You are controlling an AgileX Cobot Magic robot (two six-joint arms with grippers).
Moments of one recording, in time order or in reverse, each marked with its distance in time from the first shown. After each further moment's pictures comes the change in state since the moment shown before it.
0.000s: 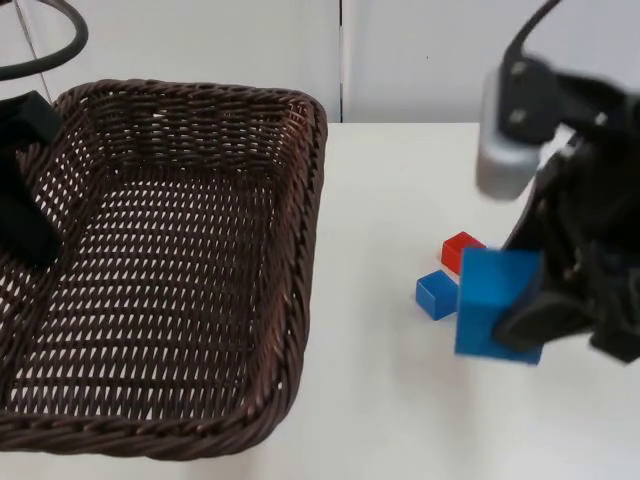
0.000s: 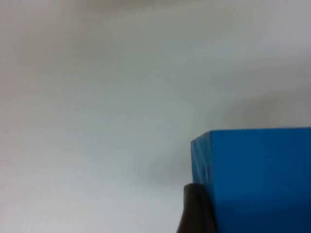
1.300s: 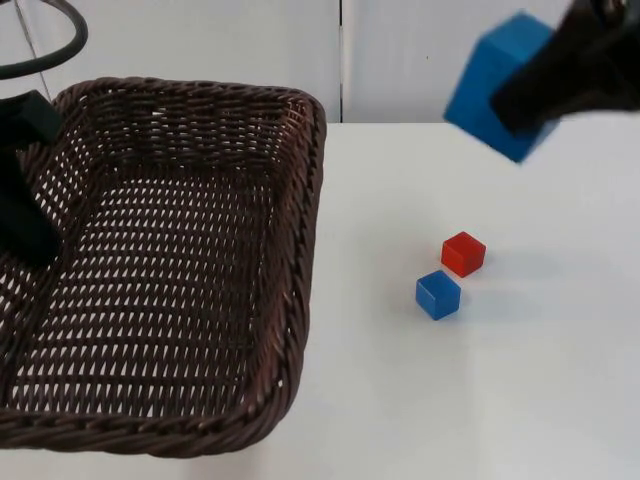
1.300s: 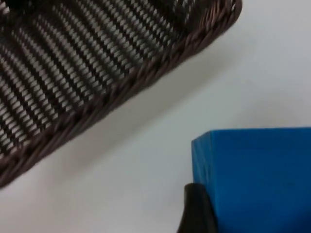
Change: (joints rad) right arm 0.000 -0.213 -0.104 -0.039 -0.043 0.500; left arm 0.000 0.000 0.000 0.000 -0.008 0.000
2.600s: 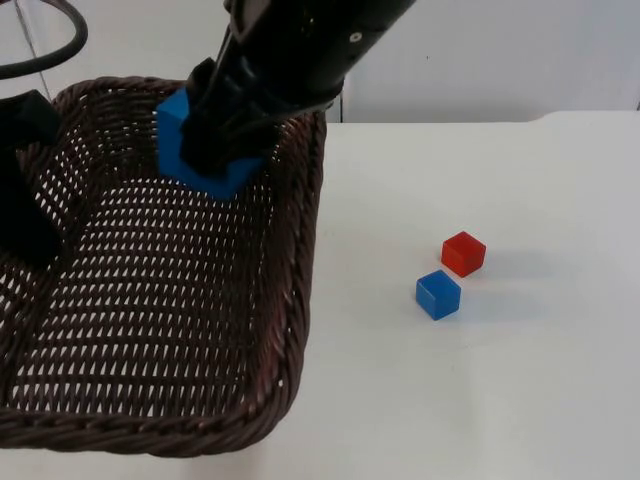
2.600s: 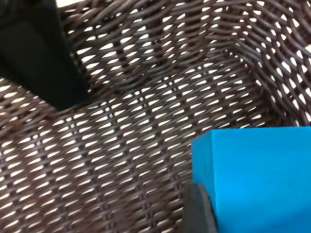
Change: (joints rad) right arm 0.234 0.632 -0.588 -0.057 0.010 0.010; left arm 0.000 0.000 0.000 0.000 -0.001 0.000
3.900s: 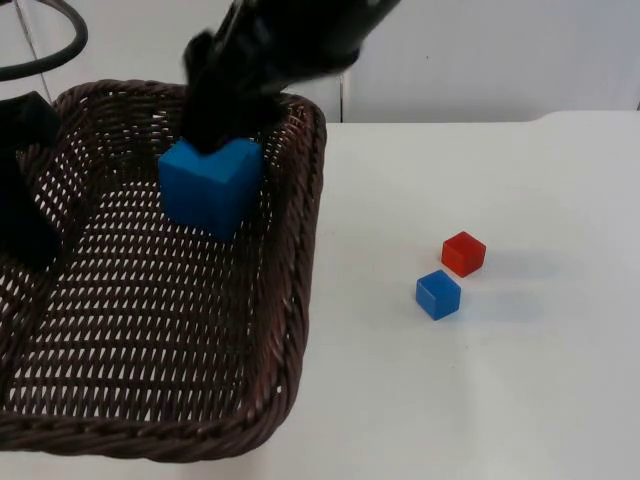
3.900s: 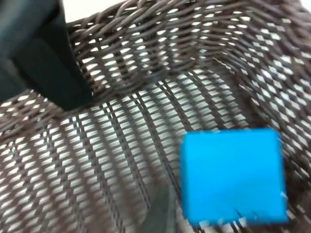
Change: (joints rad) right arm -0.024 -0.073 -0.008 0.004 0.089 0.011; left arm 0.000 0.000 0.000 0.003 0.000 0.000
